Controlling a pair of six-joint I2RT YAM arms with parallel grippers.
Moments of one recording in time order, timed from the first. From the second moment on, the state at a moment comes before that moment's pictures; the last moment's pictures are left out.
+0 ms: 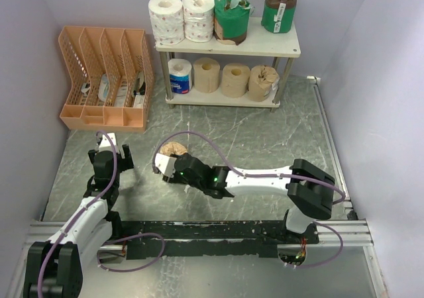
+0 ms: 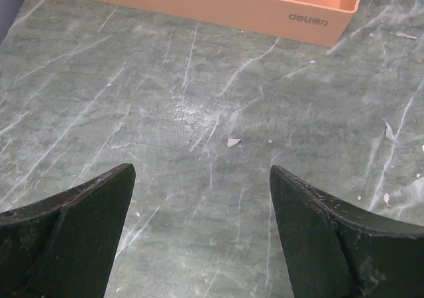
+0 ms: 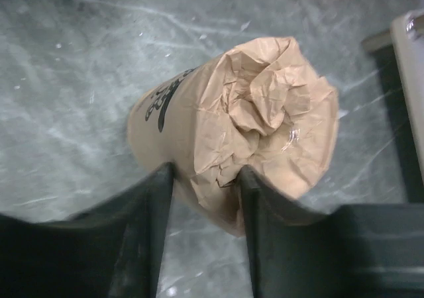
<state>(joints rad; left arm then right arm) -0.07 0.80 0.14 0.26 -0.31 -0.08 1.24 1.63 0.97 0.08 0.26 -0.38</state>
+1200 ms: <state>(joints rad) -0.09 0.81 0.14 0.26 -0.32 -0.07 0.86 1.38 1.79 -0.35 0.68 -0.94</state>
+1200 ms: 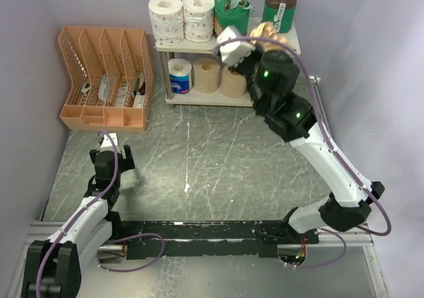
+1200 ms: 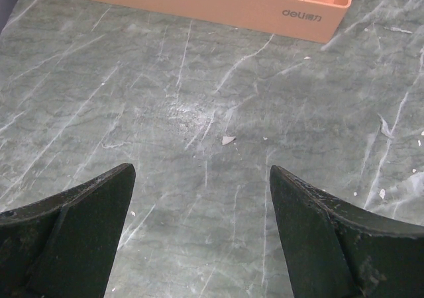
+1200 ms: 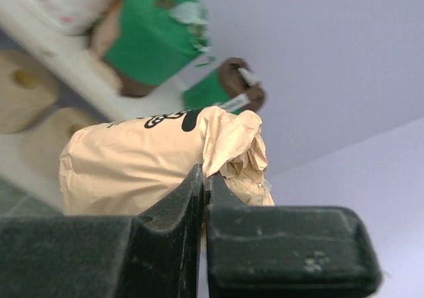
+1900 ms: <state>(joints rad) -0.10 0.81 0.14 0.26 -0.34 -0.07 0.44 1.74 2.13 -0.35 0.38 -1.08</state>
